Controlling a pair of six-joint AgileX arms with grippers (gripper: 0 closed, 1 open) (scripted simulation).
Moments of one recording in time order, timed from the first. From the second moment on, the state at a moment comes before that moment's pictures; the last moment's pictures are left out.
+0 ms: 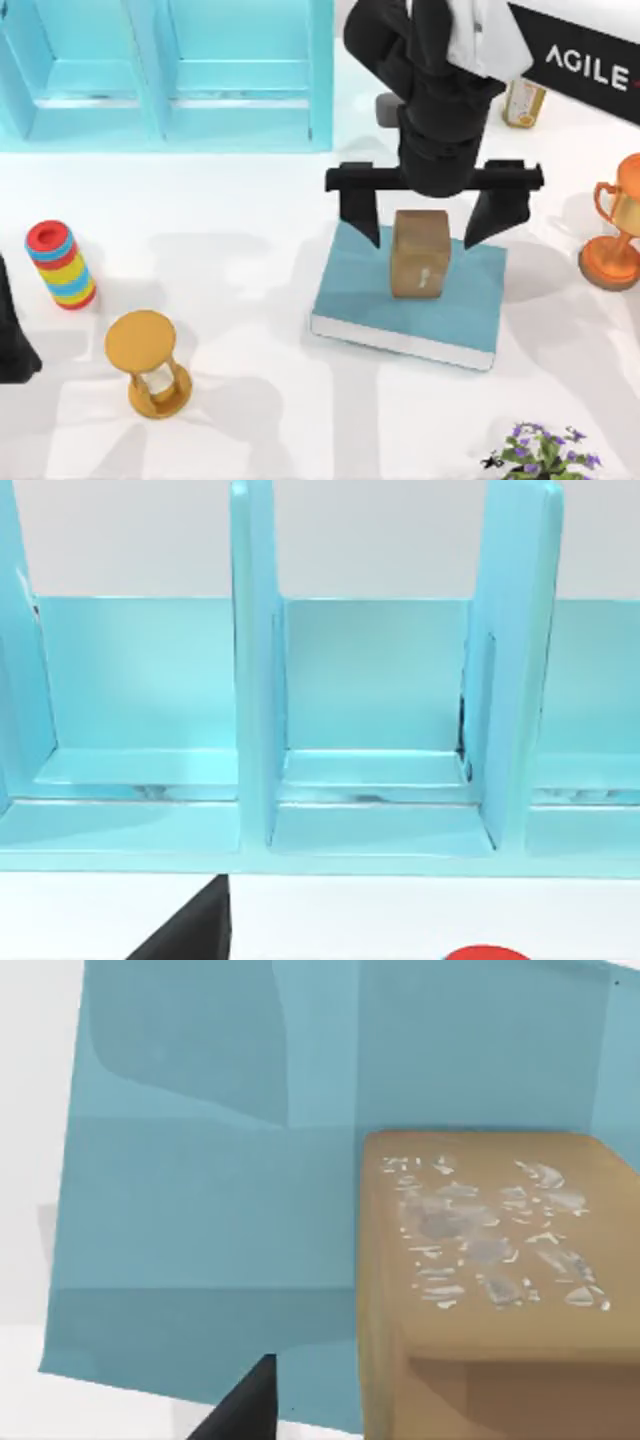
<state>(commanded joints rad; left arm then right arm) 0.00 0.00 0.00 0.00 0.00 0.00 0.60 2.17 1.90 -1.29 0.00 0.62</state>
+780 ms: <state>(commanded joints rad) 0.00 0.00 0.00 0.00 0.00 0.00 0.59 2.17 2.00 -1.39 0.00 0.62</state>
